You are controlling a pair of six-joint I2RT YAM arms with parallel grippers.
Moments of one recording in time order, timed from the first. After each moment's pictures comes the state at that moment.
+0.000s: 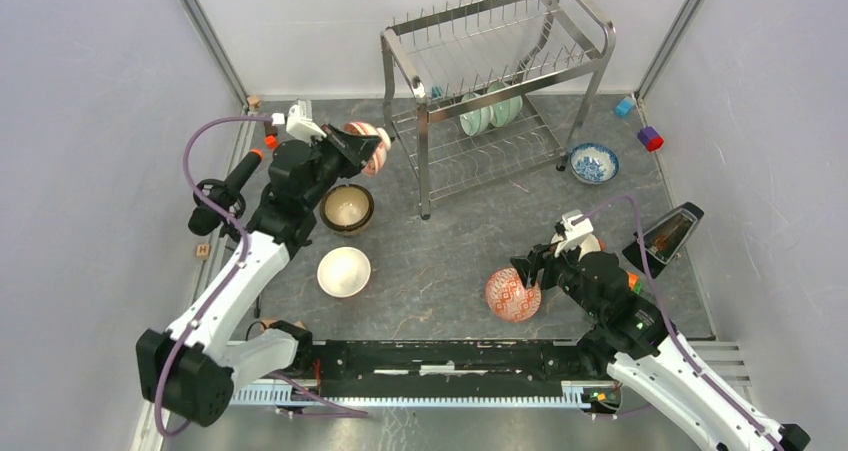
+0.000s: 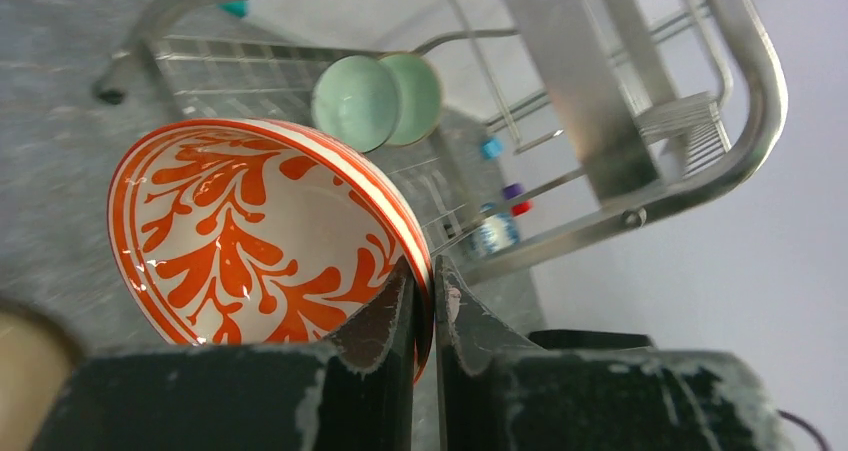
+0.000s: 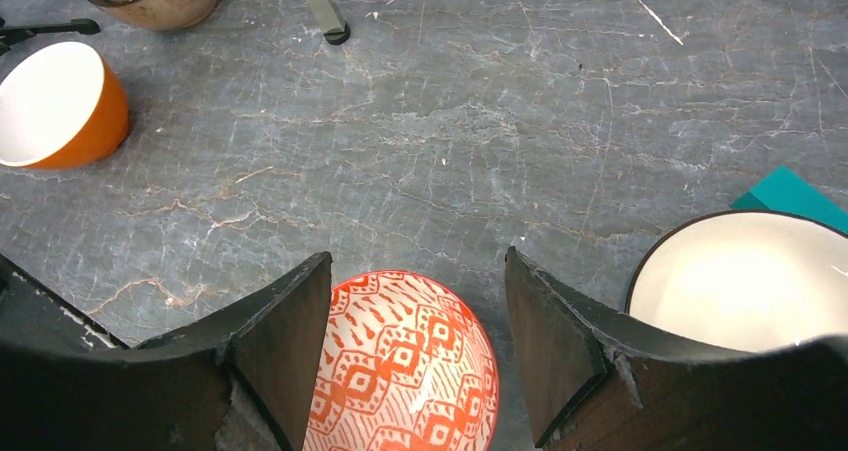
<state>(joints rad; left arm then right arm) -0.36 1.10 0.90 0.17 0.08 -0.85 0.70 0.33 0.36 -0.37 0.13 0.29</state>
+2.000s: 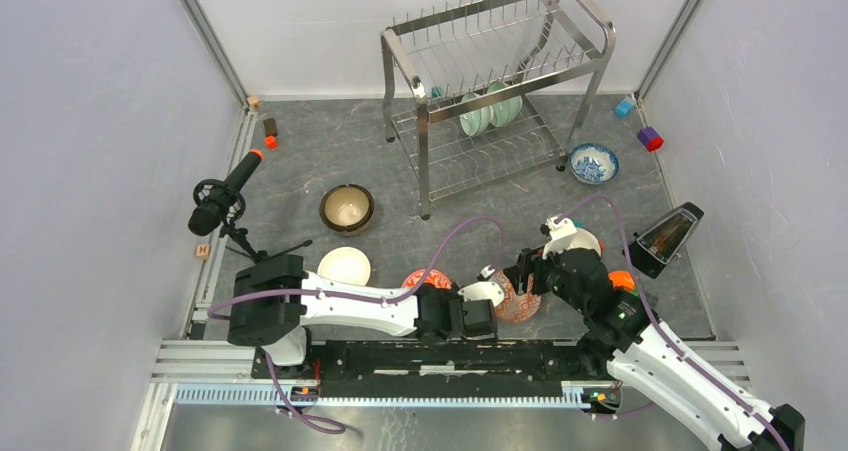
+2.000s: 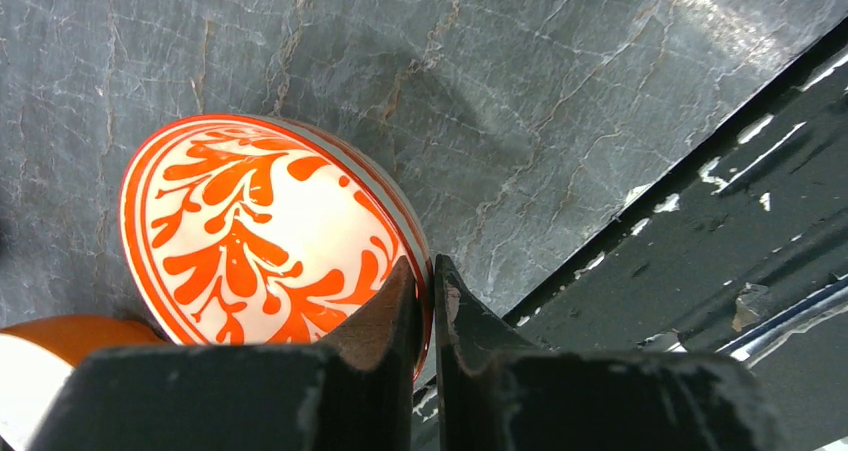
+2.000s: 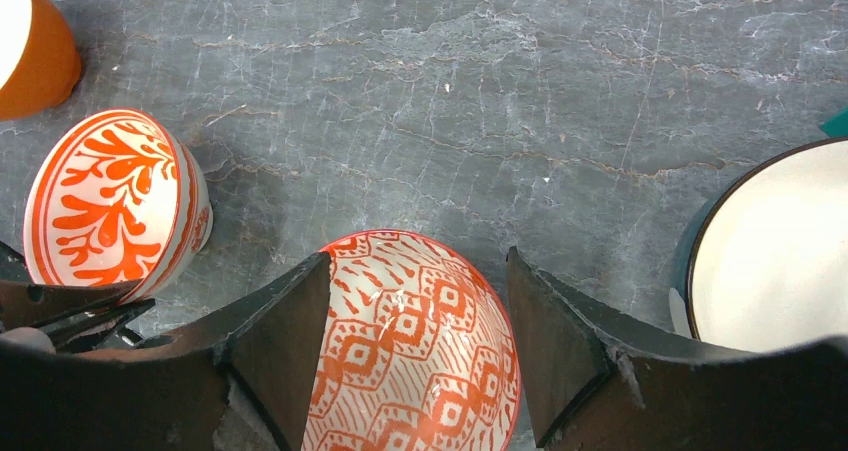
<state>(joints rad) -1.48 1.65 1.03 -0.64 -0.49 -0.41 0.70 0.46 0.30 -0.33 0.09 0.36</state>
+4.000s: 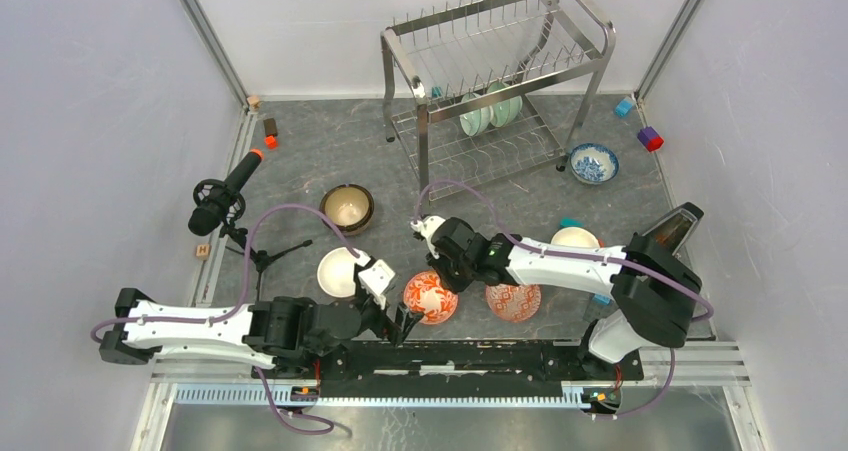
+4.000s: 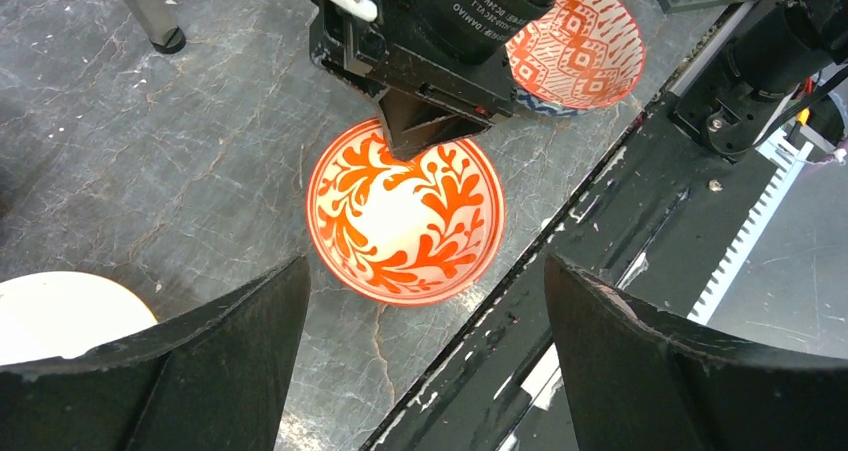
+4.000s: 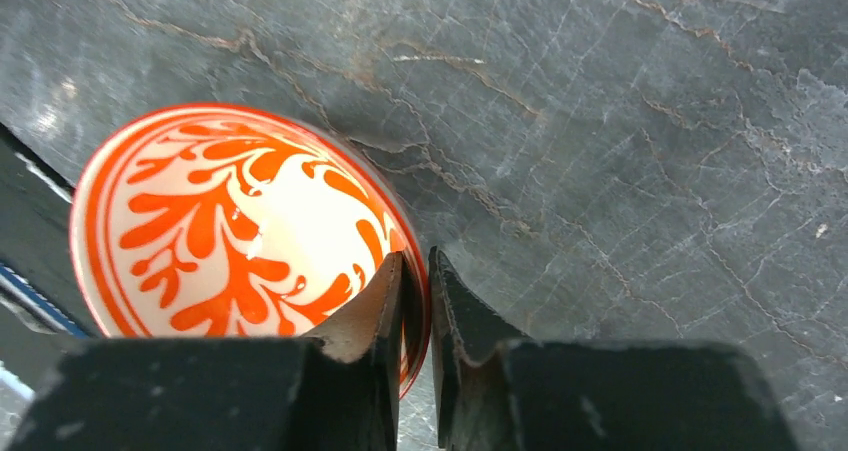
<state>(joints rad) -1.57 0.58 0.48 -0.35 -0.64 -0.44 1.03 1.54 0.88 -0.33 0.01 0.23</state>
